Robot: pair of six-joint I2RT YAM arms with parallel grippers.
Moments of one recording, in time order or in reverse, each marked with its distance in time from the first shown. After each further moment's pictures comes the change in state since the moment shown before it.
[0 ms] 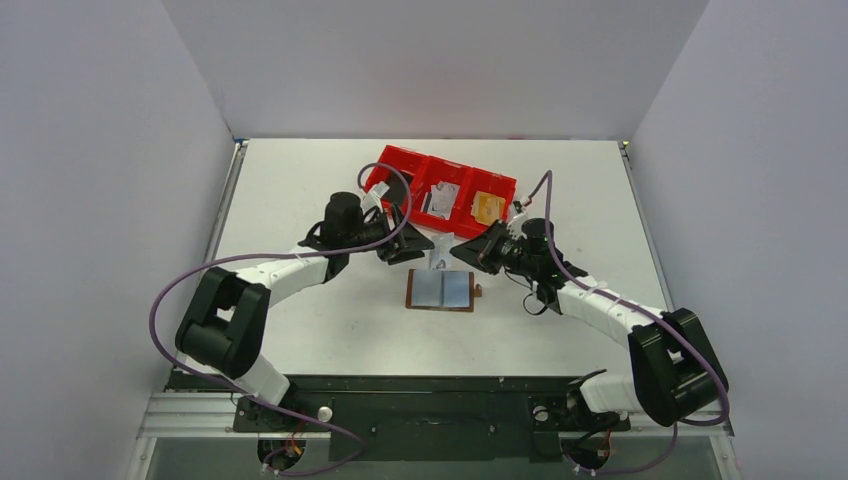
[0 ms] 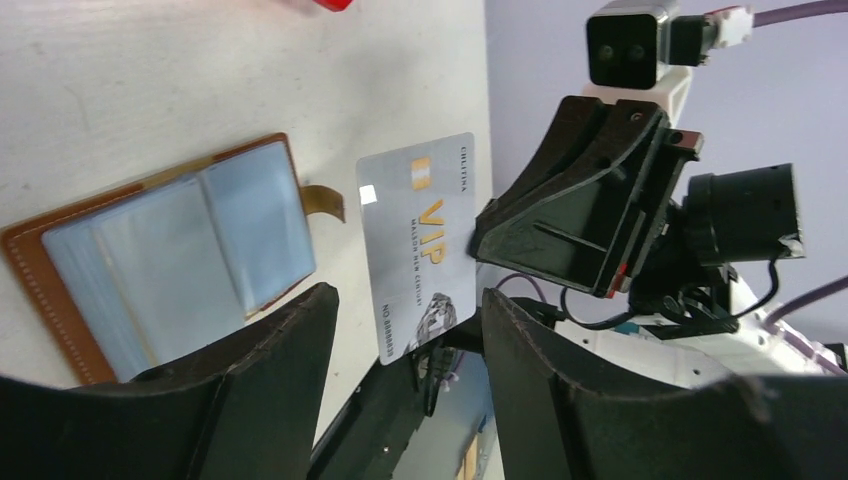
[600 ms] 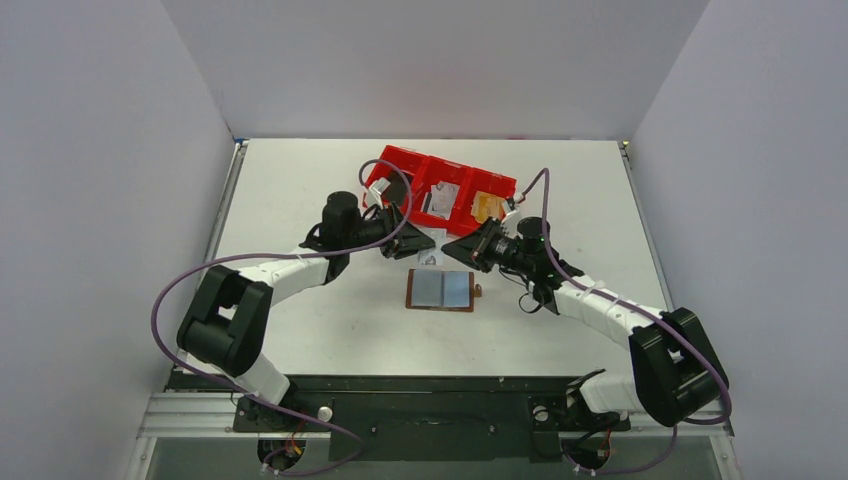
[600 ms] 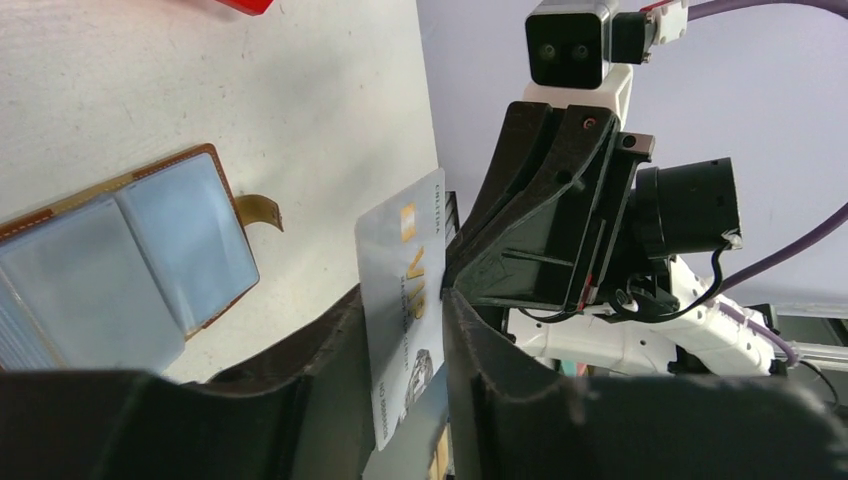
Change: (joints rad) left arm 0.002 0.011 -0.021 0.188 0.081 -0.116; right arm 0.041 0.000 0.024 0.063 -0.021 0.066
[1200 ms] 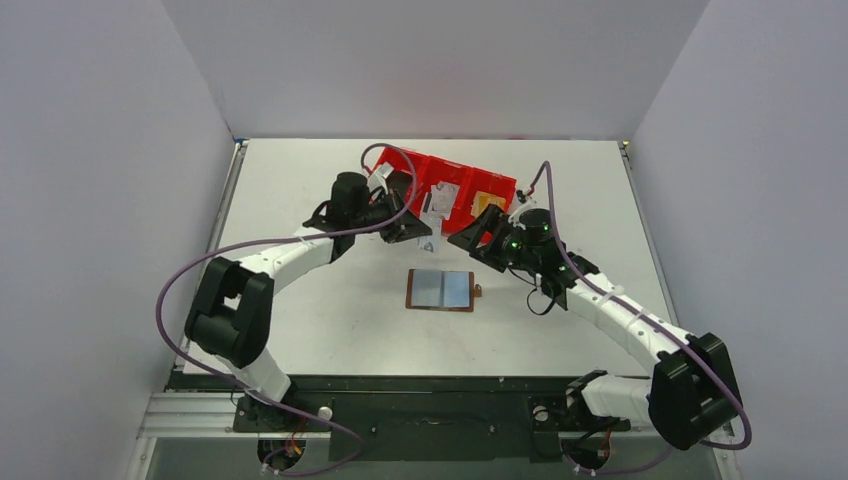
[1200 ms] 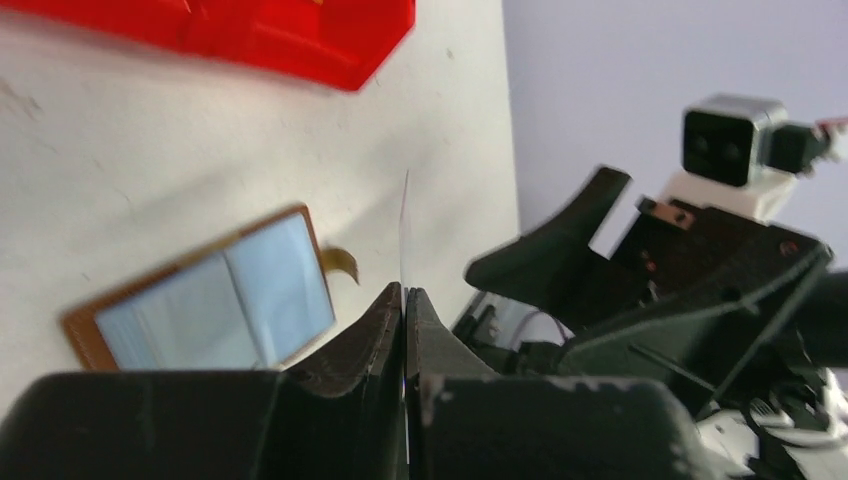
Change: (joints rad) left arm 0.000 0.037 0.145 -0.254 -0.110 0.153; right arm 0.011 -0.088 0.117 -0.364 0.187 -0.230
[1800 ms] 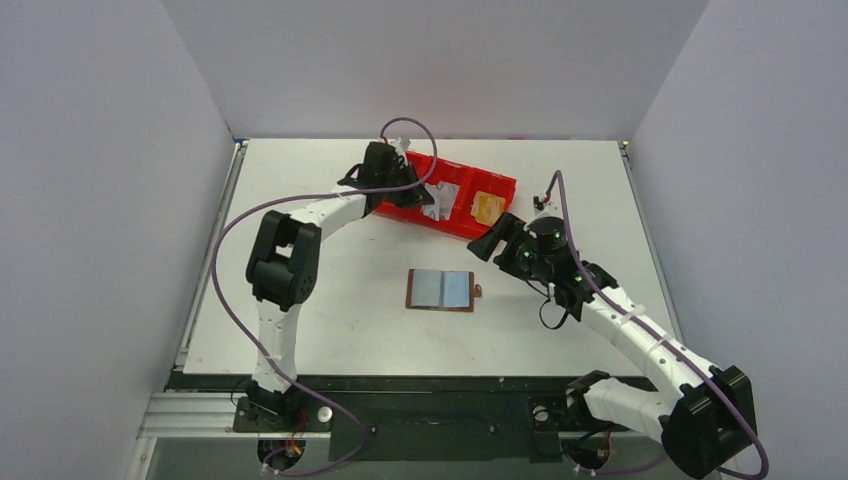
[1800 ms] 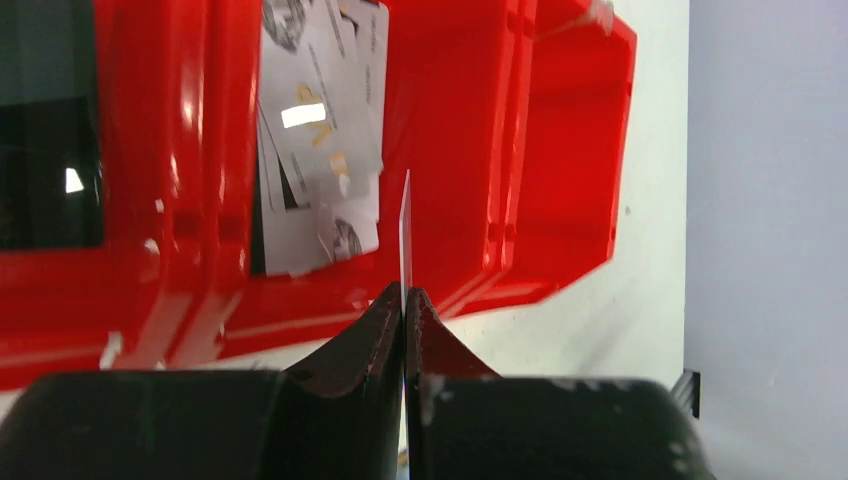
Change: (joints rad) left arm 0.013 0.468 0.583 -0.274 -0.269 0.280; right arm 0.000 -0.161 0.006 -0.252 0.208 -0.119
